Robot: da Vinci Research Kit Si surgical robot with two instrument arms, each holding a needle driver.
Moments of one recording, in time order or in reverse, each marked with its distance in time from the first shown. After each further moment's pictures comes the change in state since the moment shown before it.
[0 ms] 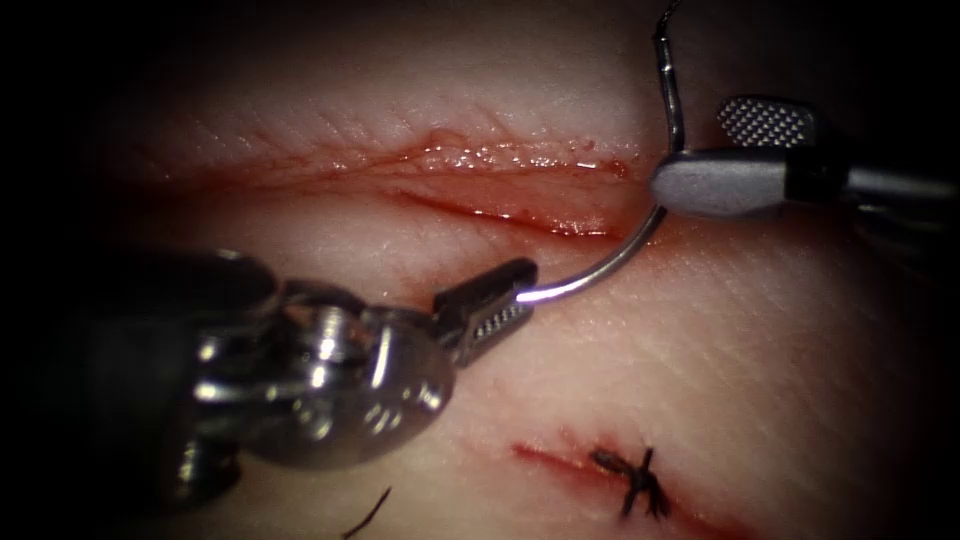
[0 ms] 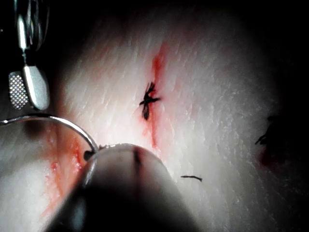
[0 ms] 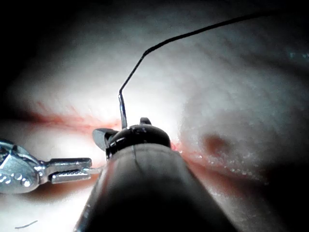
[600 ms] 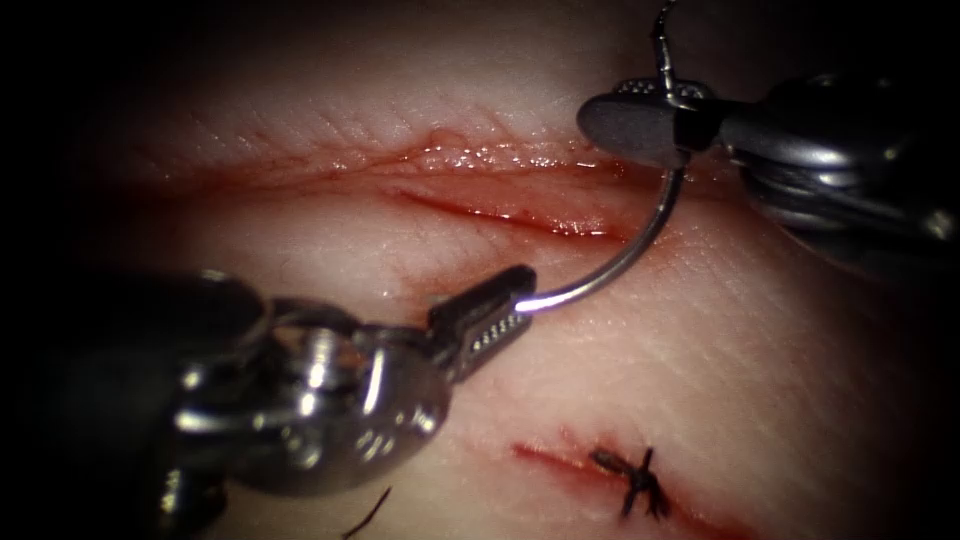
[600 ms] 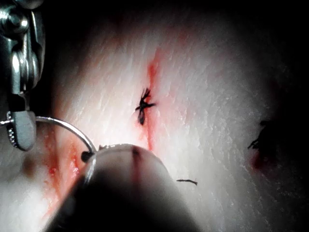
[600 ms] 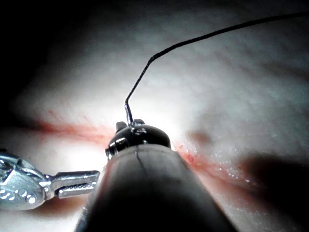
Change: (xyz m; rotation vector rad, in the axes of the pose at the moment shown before) right arm 0.001 0.000 0.003 -0.103 0.056 -0.161; left arm 0.001 0.000 -0.001 0.028 0.037 -0.001
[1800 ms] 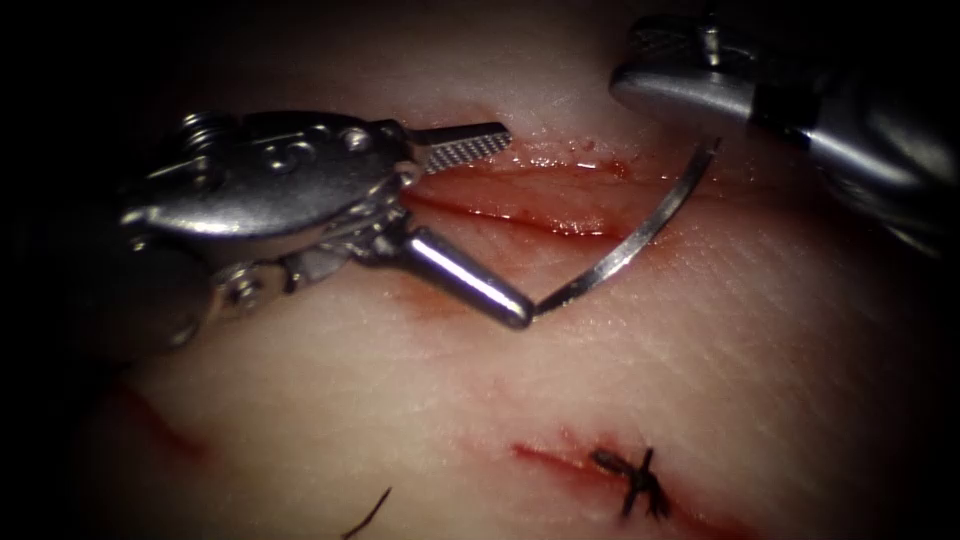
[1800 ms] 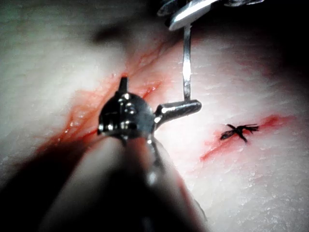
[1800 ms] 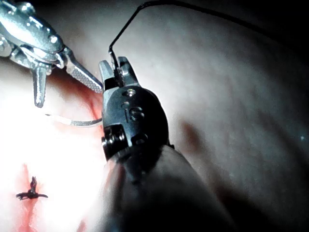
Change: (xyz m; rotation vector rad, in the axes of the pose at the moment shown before) right arm 0.001 0.000 -0.002 0.383 0.358 -0.620; left arm -0.005 -0.004 0.004 -0.803 0.480 -1.212
